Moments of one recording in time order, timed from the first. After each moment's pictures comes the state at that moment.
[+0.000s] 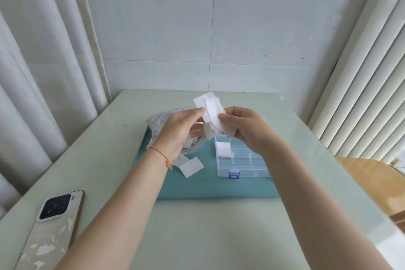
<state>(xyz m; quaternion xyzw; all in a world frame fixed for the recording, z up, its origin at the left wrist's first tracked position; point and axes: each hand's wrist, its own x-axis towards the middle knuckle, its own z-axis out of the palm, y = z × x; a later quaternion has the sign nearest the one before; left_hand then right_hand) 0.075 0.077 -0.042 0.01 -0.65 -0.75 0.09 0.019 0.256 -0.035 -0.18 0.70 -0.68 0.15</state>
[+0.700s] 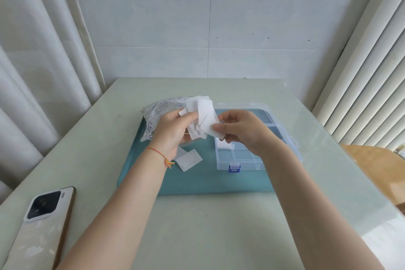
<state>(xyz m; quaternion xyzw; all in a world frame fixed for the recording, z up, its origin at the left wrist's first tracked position) 0.067 0.079 -0.064 0.12 -0.65 -0.74 0.09 0.018 0.257 -0.060 -0.15 0.74 -0.63 0.17</state>
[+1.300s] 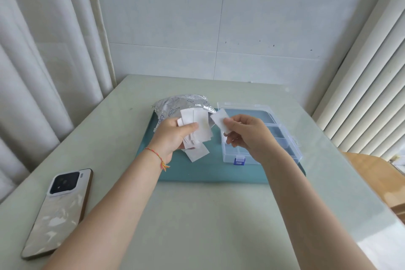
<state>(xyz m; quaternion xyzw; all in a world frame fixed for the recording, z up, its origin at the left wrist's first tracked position) 0.102 0.051 -0.082 0.12 -0.68 -0.72 0.06 0.053 0.248 -0.065 -0.09 0.72 -0.67 0.13</state>
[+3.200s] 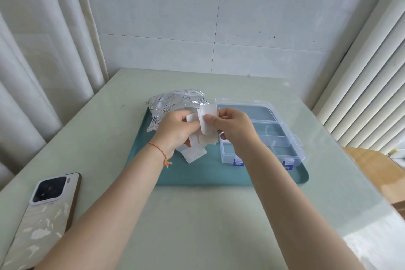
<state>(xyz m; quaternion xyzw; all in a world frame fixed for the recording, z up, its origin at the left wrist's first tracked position) 0.078 0.059 -0.083 0.06 -0.77 -0.63 0.09 0.042 0.213 -0.070 -0.08 0.75 -0.65 0.09</state>
